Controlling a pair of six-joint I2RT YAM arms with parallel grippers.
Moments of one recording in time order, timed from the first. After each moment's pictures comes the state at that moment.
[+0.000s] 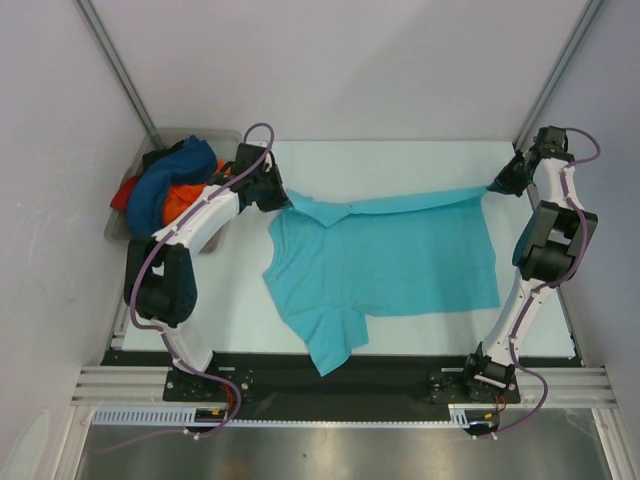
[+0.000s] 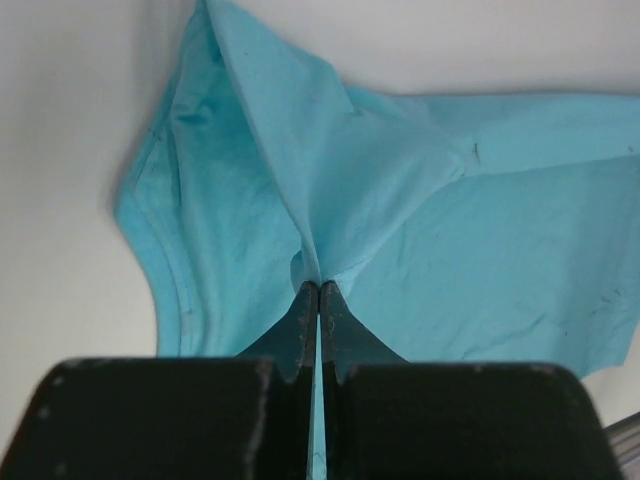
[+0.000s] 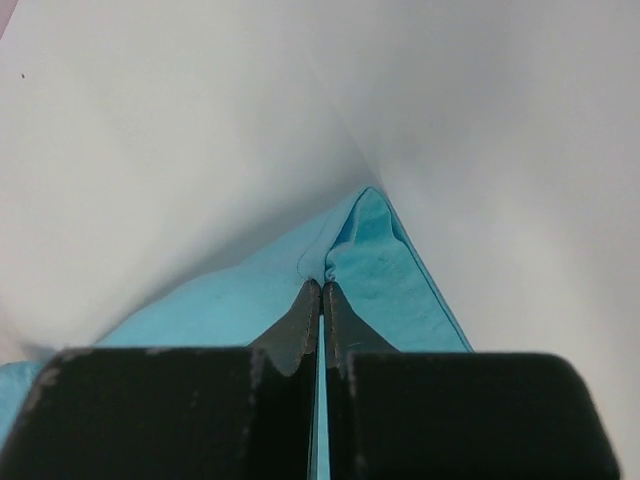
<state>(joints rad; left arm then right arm) -0.31 1.77 1.43 -0.48 0.15 -0.55 -0.35 2.17 1.90 -0.69 -0.30 0.40</state>
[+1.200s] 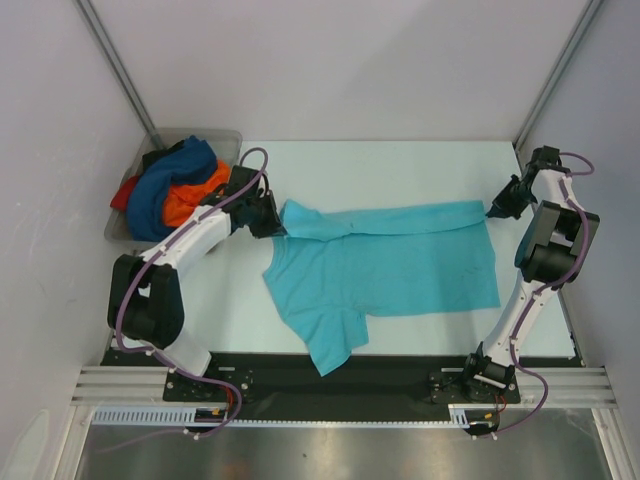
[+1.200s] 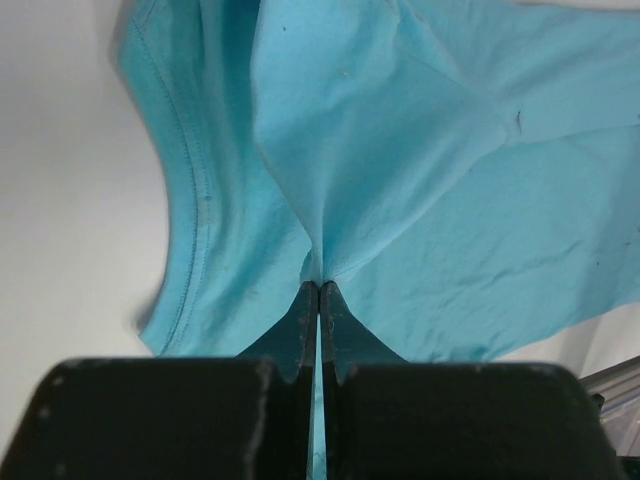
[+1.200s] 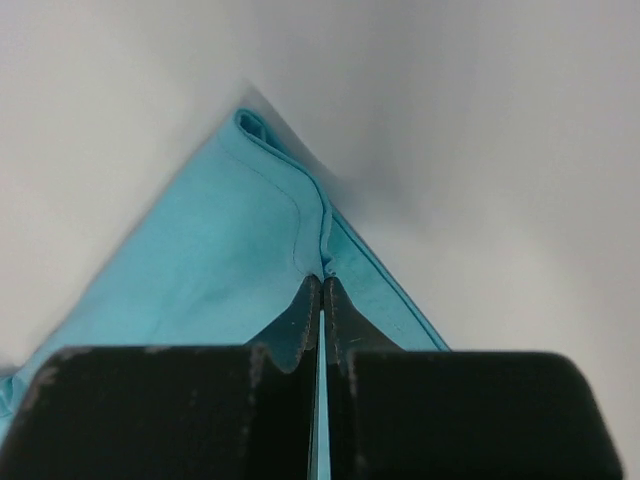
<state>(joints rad) -0.31 1.60 1.20 -0.54 0.19 -0.56 -0.37 2.15 1.75 -0.75 -0.23 0.39</state>
